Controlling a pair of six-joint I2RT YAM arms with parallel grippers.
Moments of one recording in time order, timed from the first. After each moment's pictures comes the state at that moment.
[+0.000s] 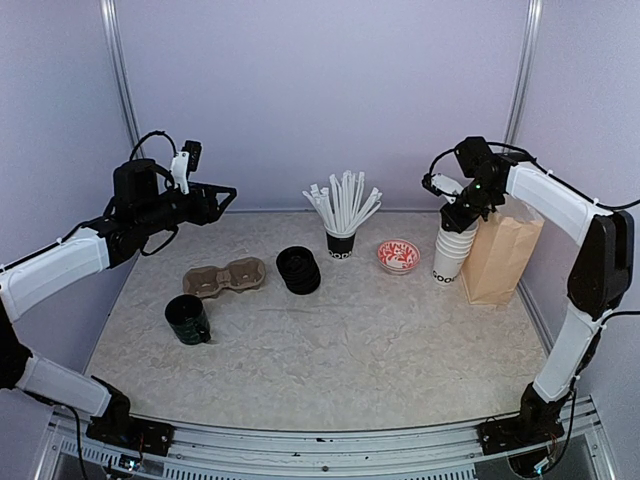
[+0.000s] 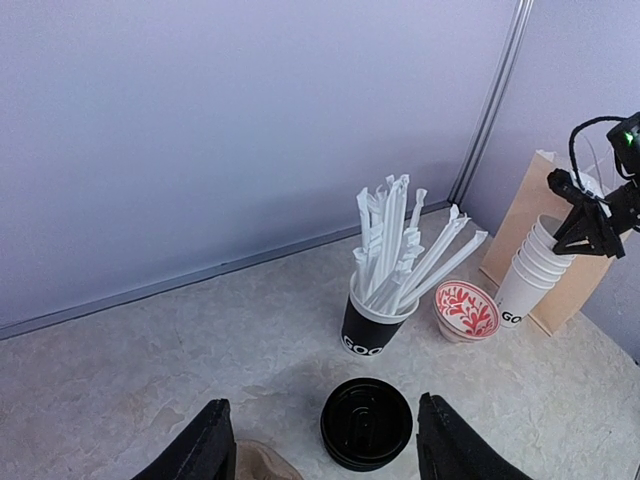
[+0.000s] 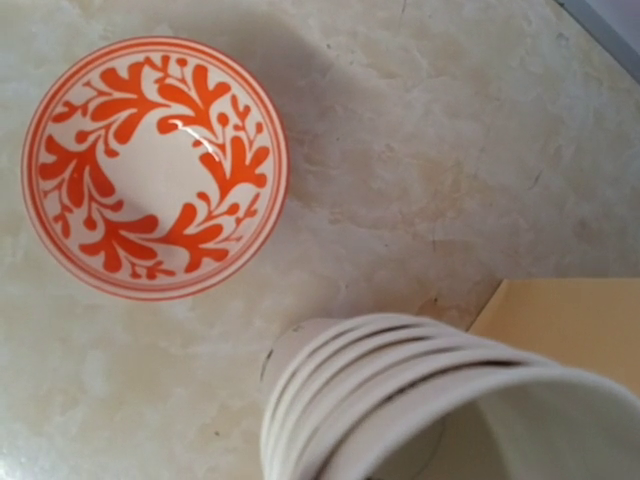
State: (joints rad) left arm -0.36 1.30 1.02 0.10 0.27 -0.13; right arm 0.27 1.77 1.69 -0.92 0.01 -0.42
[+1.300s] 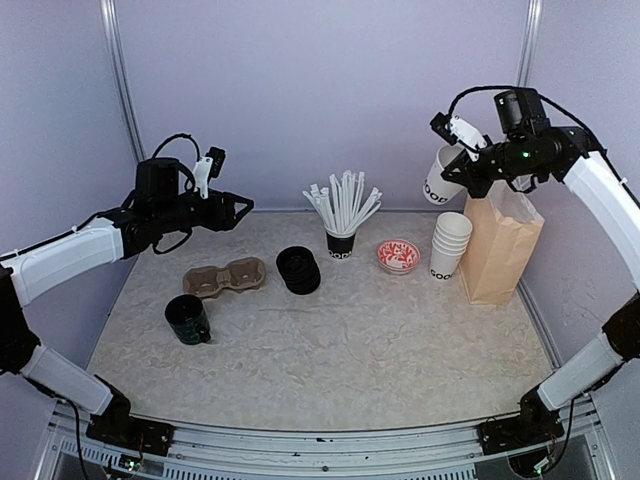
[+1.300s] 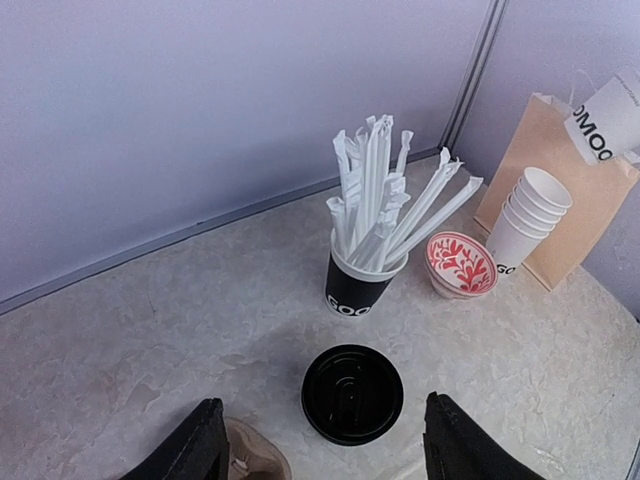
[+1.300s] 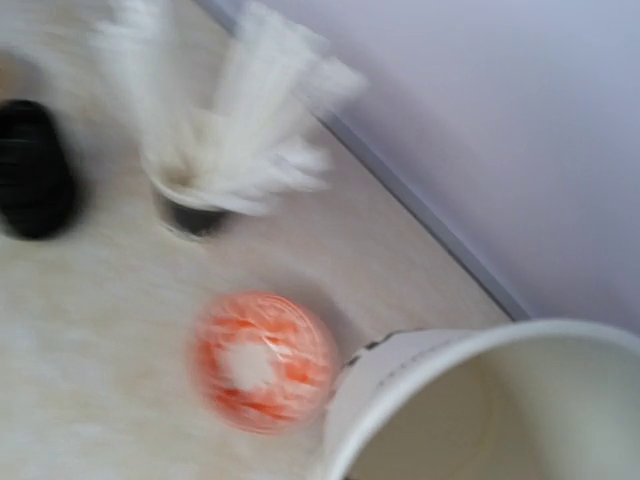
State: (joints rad) left arm -0.43 1.39 1.09 0.00 0.26 -0.08; right arm 0.36 1.48 1.80 -0.93 -0.17 -0.53
